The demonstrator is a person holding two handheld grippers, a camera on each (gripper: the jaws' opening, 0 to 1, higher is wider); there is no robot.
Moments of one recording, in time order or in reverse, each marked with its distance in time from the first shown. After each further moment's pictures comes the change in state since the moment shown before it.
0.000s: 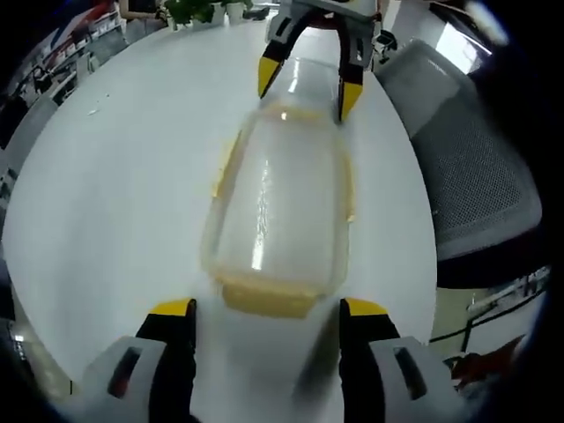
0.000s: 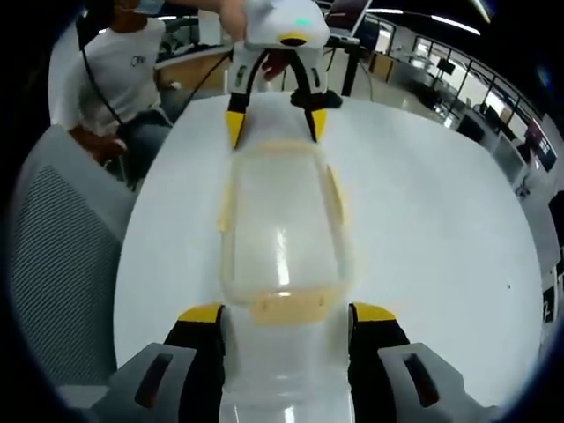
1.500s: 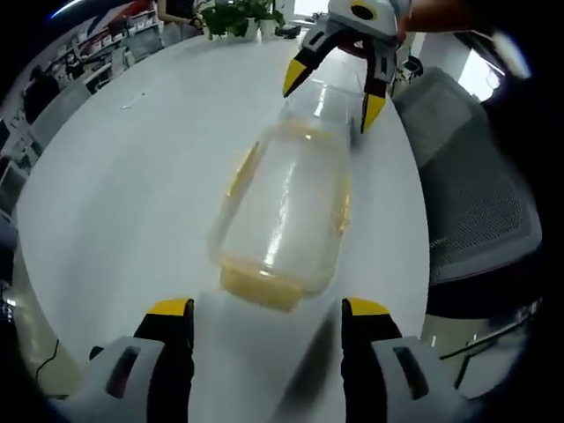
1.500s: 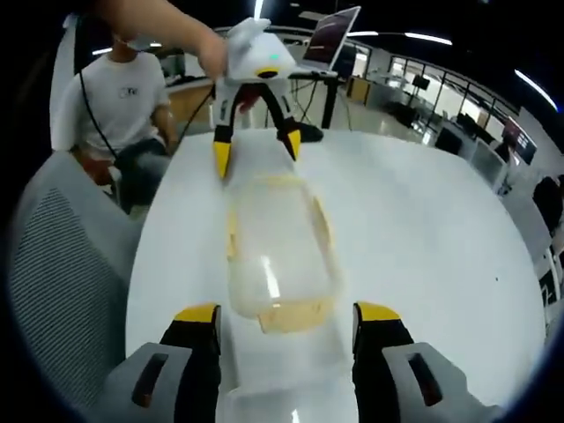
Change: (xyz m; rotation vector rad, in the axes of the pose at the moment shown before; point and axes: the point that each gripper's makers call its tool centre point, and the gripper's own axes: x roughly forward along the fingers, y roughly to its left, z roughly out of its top) left arm -0.018 -0.009 -0.001 -0.128 -0.082 0.083; right arm -0.024 0.005 0.013 0.048 -0.149 -0.081
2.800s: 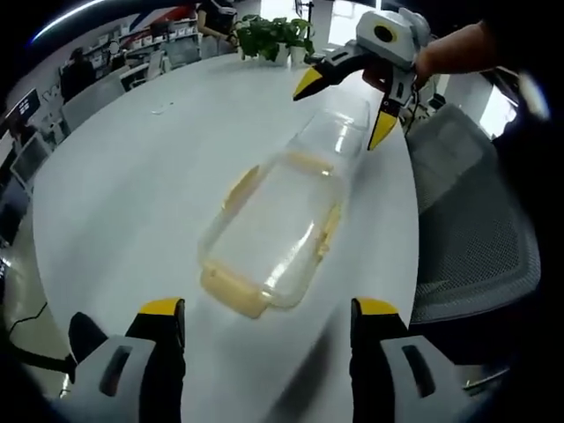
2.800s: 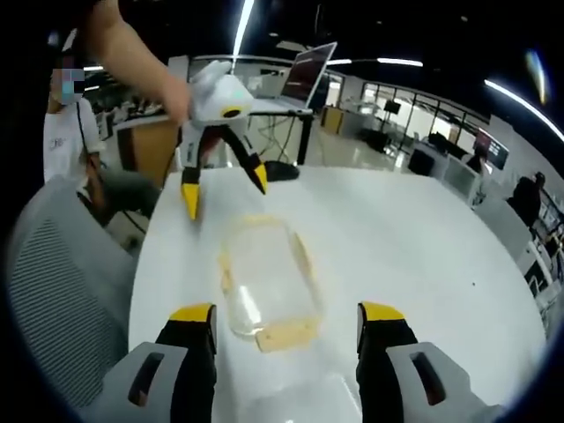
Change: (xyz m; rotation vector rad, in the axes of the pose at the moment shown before) left arm -0.011 -0.021 0.010 -0.160 -0.139 0.077; right arm -0.026 -0.007 0.027 0.051 -0.180 -0.134
